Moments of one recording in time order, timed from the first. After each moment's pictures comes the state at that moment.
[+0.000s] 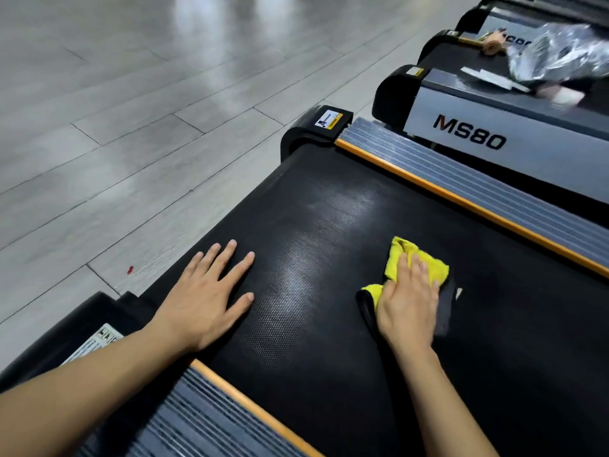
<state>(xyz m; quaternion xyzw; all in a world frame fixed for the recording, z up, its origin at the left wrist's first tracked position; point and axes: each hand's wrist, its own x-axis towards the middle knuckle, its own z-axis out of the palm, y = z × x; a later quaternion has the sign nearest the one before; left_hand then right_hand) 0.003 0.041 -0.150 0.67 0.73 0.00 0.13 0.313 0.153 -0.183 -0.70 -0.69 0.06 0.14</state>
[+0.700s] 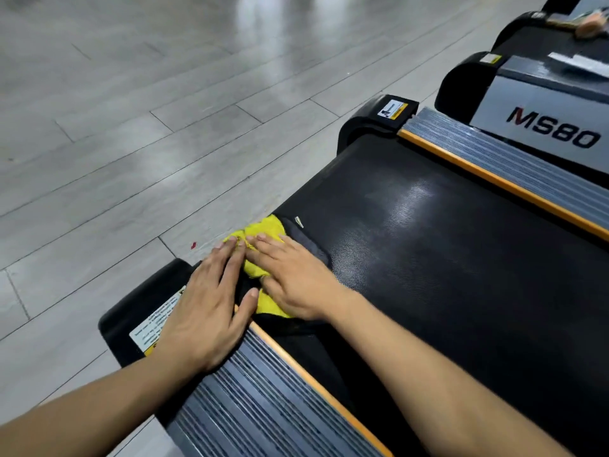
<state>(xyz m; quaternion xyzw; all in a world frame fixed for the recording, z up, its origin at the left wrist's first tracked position) -0.018 -0.043 -0.141 0.59 0.79 0.13 0.10 0.104 0.110 -0.170 -0.13 -0.98 0.15 0.05</state>
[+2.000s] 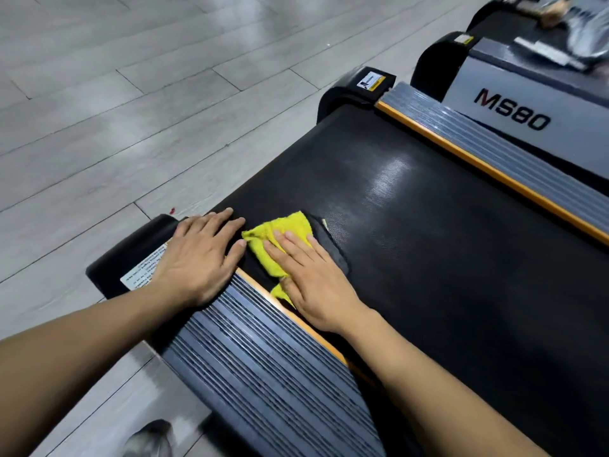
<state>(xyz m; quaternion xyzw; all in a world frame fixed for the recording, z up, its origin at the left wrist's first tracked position) -0.021 -0.038 -0.136 0.60 0.79 0.02 0.11 0.198 0.049 -0.167 -0.23 -0.96 0.13 0.05</state>
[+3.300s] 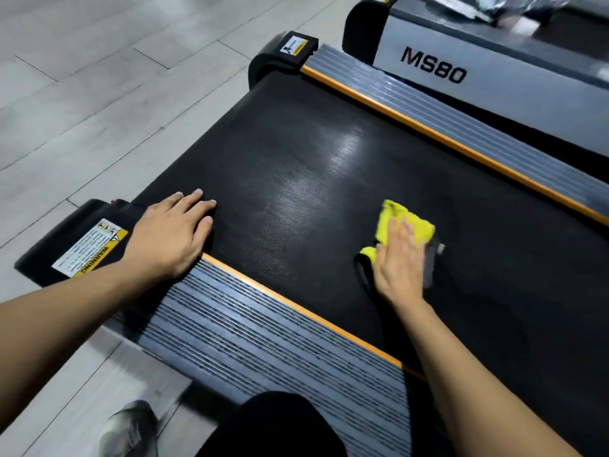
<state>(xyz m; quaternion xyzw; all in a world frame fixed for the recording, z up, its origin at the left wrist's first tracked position) 0.022 -0.026 -0.131 0.65 0.75 0.03 0.12 0.405 0.053 -0.174 -0.65 -0.75 0.08 0.11</state>
